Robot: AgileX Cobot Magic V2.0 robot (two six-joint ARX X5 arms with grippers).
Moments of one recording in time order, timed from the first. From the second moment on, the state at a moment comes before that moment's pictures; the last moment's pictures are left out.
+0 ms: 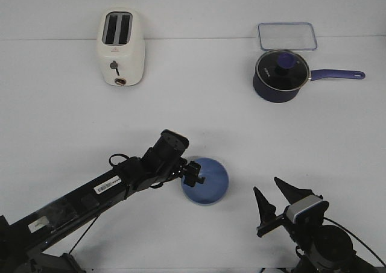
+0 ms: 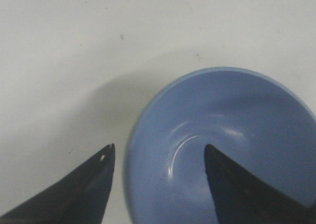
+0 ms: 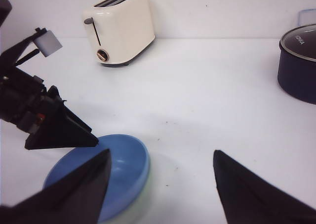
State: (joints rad) left arm -0.81 1.53 1.18 -0.37 0.03 -0.32; right arm 0.86 0.24 0.52 -0.49 0.34 0.29
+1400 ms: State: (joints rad) left arm -0.77 0.80 0.64 -0.19 -0.13 -0.34; right arm 0.86 0.24 0.52 -0.48 0.32 0.30
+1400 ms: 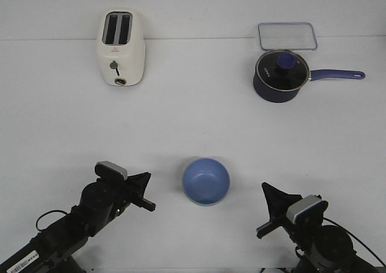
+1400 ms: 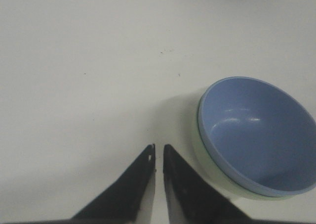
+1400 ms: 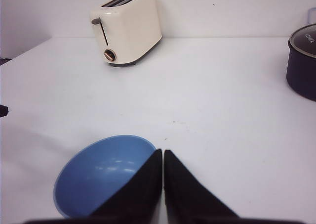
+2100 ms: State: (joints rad) left arm -0.51 0.44 0.43 -0.04 -0.13 -0.08; right arm 0.86 0.24 0.52 -0.48 0.32 0.31
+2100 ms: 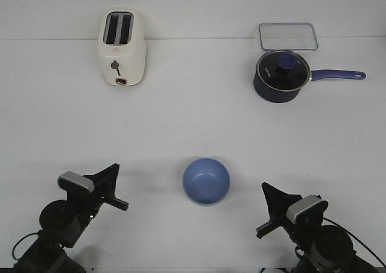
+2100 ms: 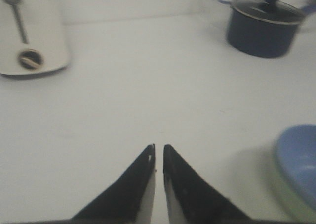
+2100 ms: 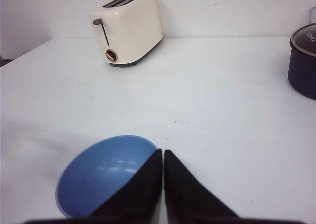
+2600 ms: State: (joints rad) left arm -0.07 0.01 0.03 0.03 -0.05 -0.02; right arm 0.86 0.24 0.52 -0.48 0.32 0.31
